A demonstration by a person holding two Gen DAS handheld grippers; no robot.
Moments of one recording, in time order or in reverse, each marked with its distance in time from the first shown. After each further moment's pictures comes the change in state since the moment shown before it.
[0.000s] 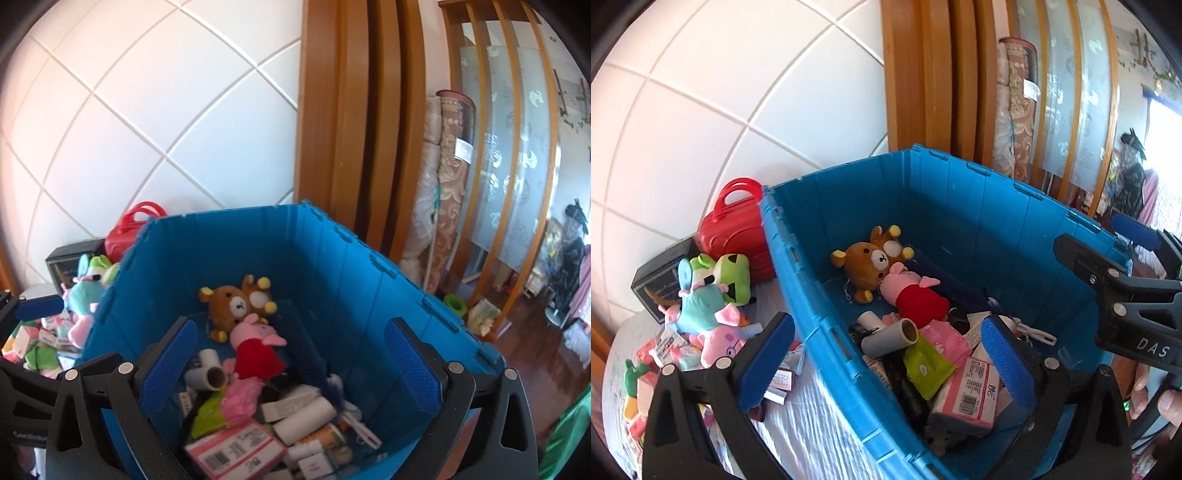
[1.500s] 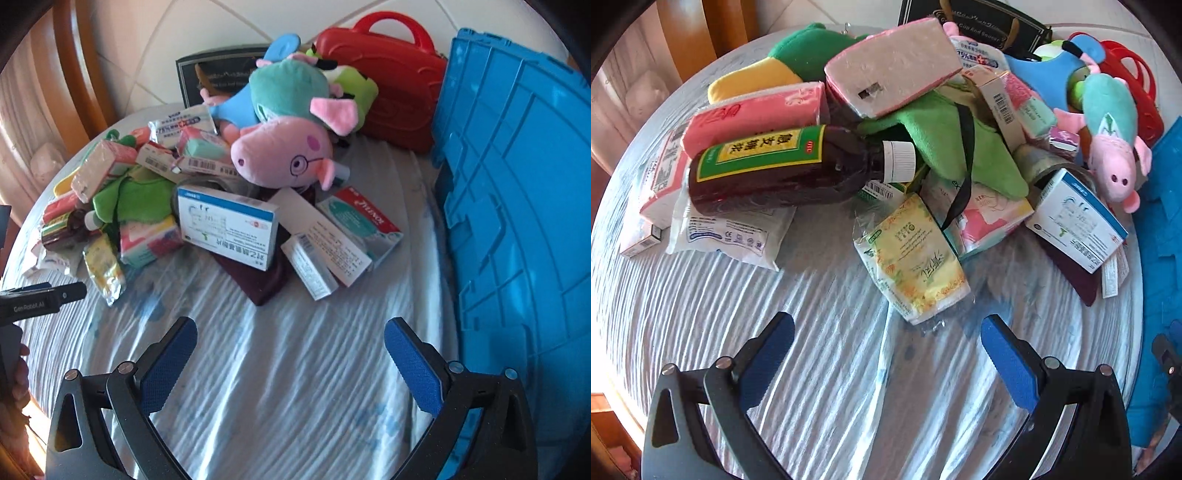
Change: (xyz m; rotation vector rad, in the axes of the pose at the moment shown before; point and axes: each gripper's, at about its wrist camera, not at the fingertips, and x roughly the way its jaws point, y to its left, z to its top) left arm 0.063 0.410 -0.323 -0.814 0.512 0.405; right arm 0.159 0.359 -0.156 -0.382 0.530 0.447
